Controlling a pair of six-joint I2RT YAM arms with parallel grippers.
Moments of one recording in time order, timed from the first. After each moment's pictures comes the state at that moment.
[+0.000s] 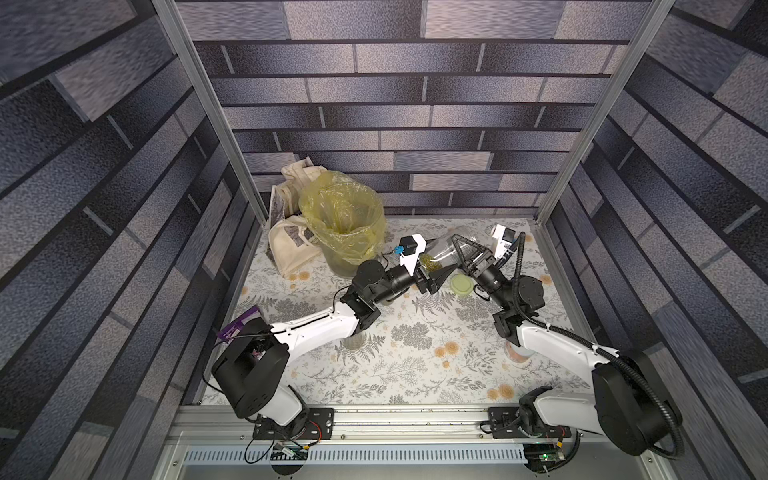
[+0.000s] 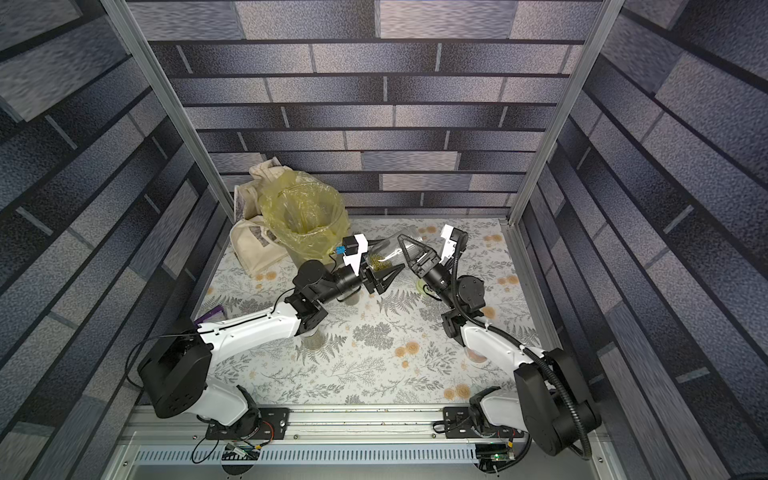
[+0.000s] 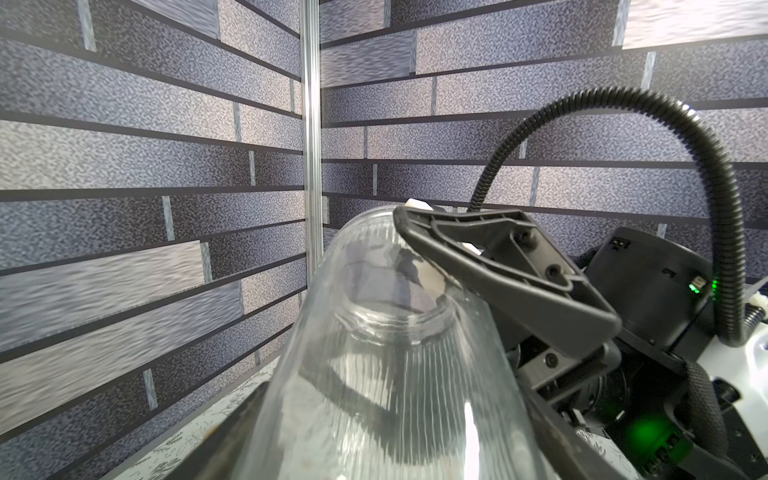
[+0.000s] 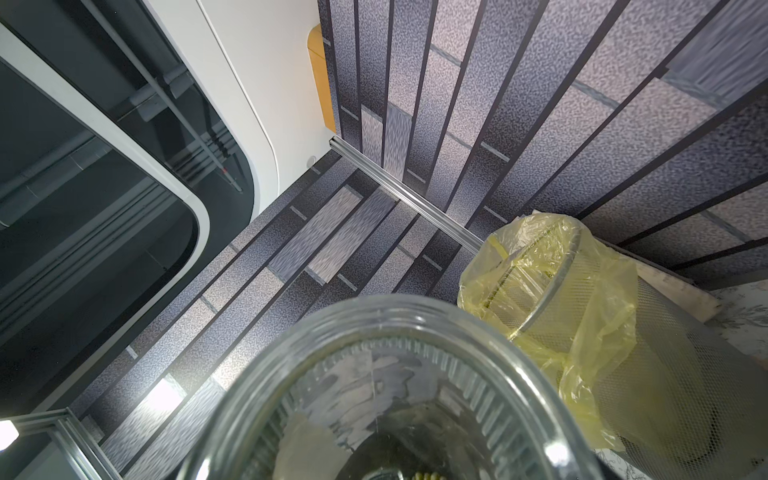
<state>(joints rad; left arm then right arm) -0.78 1.52 0.92 0.88 0.36 -0.10 0.45 1.28 0.59 1.21 -0.40 1.26</state>
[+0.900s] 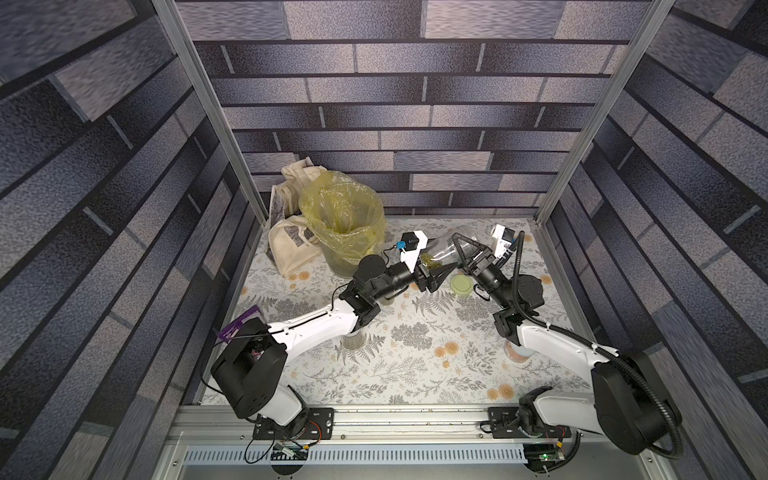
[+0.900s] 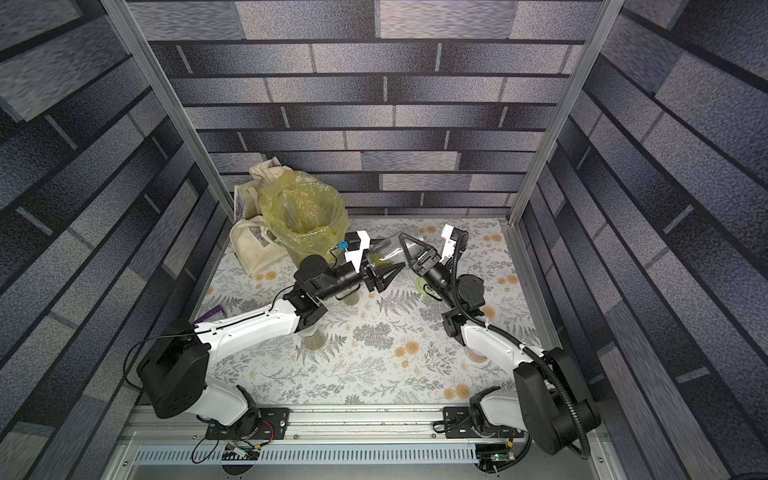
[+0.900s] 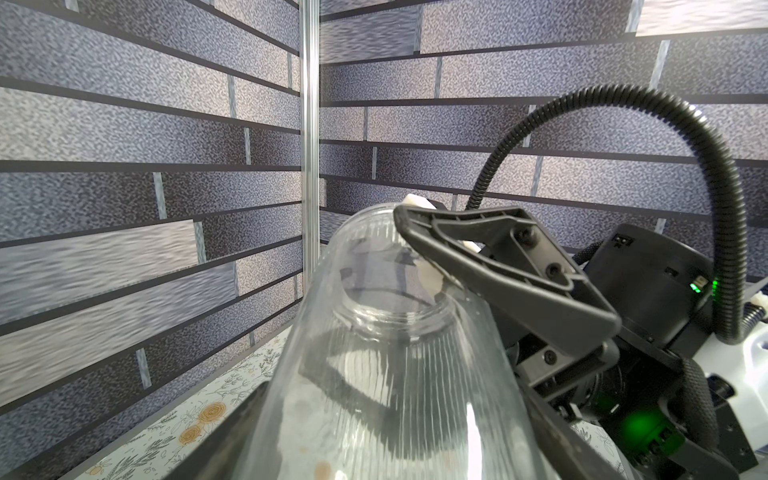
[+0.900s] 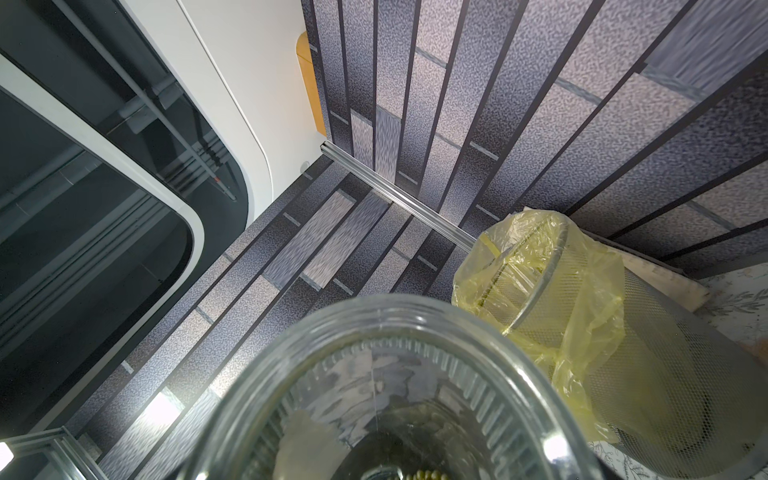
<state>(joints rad) -0.77 1.52 0.96 0.79 0.39 -0.12 0.45 1.28 0.60 1.17 -0.40 1.28</state>
